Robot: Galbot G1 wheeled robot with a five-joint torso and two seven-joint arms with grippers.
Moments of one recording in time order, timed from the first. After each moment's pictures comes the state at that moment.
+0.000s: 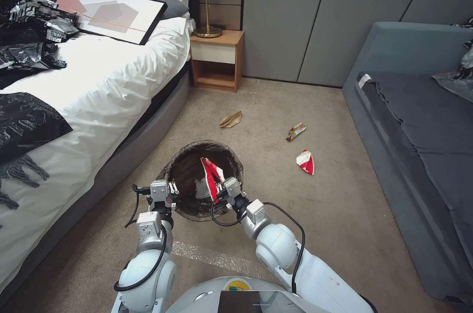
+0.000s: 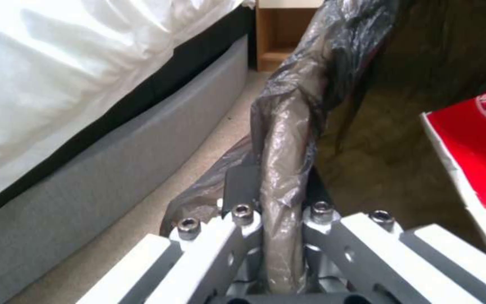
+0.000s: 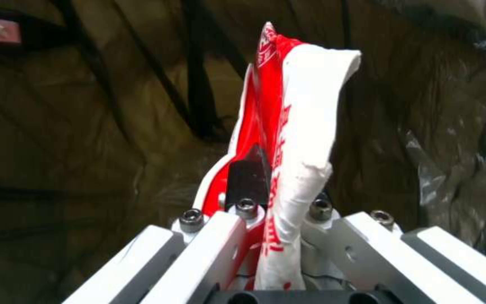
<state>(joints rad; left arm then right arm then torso) 1.68 -1.53 -0.42 -2.29 0.01 0.29 -0.25 -1.19 1.19 -0.15 1.96 0.16 -0.17 0.11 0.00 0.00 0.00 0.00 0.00</state>
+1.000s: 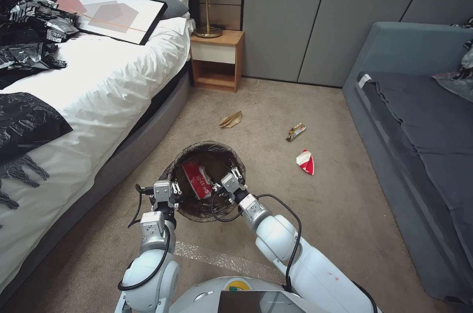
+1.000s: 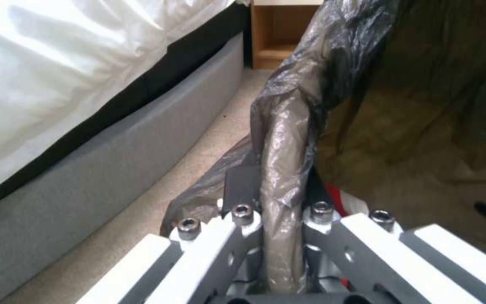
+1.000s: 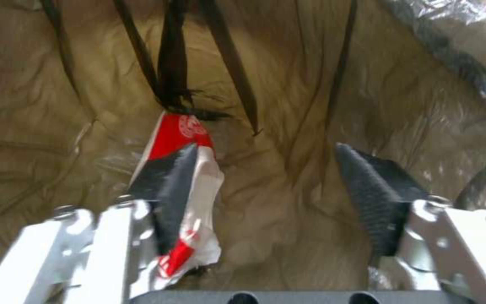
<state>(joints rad) 1.68 -1.54 -0.40 -2.28 0.02 0.30 -0.25 -1.14 1.19 -0.15 1.97 -0.05 -0.33 0.08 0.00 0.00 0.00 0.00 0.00</state>
